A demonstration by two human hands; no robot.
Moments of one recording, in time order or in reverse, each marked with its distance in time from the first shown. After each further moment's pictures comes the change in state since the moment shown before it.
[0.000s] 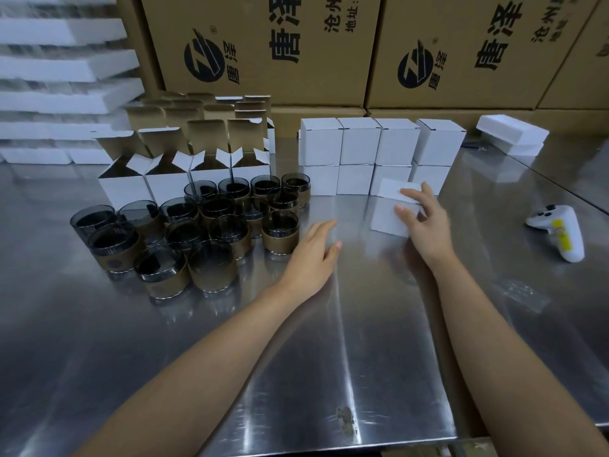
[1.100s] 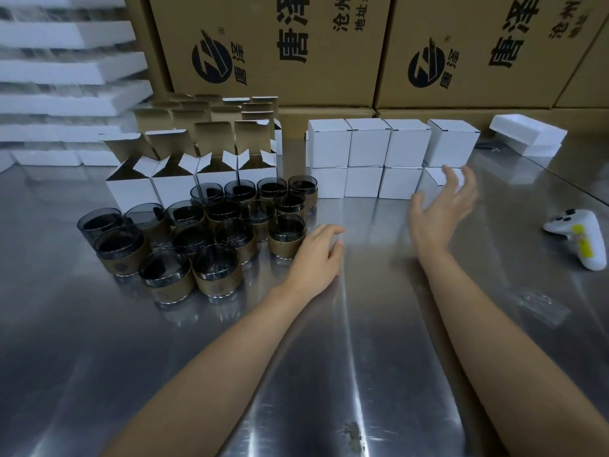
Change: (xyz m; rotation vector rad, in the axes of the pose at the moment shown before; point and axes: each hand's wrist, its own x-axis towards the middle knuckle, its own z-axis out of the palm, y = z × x) left_hand 0.012 -0.006 0.001 -0.035 0.067 0.004; right_hand 0.025 -0.006 0.031 -0.459 0.498 -0.159
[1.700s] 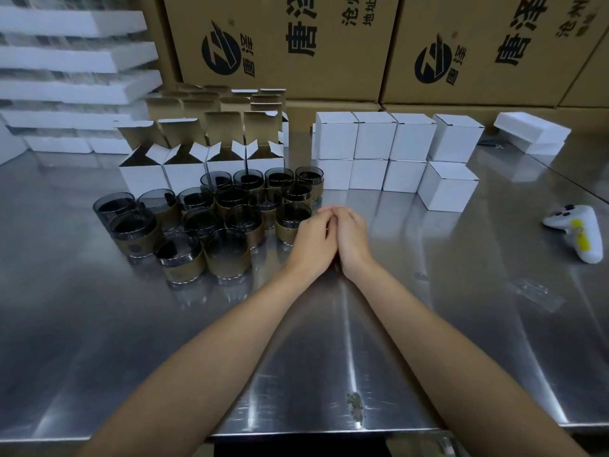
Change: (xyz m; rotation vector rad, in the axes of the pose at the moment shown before) left_hand -0.001 0.001 -0.006 -0.053 0.205 -0.040; right_hand -0.098 -0.109 0.008 0.780 -0.650 0.590
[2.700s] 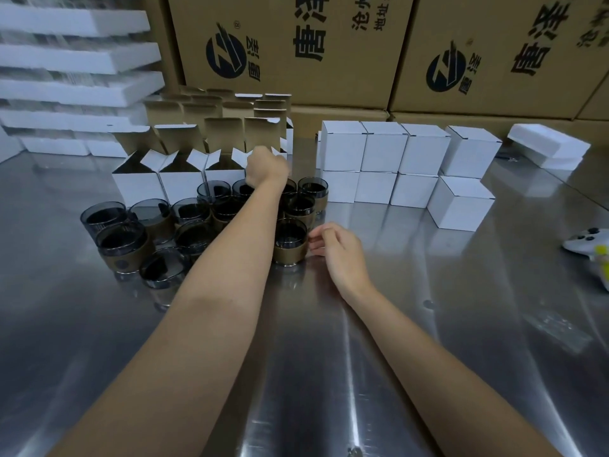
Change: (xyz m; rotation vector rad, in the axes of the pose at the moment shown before) left_hand 0.173 -0.046 -0.053 0.169 0.306 -0.580; right_hand 0.013 0.017 0.011 -0.113 -0.128 -0.084
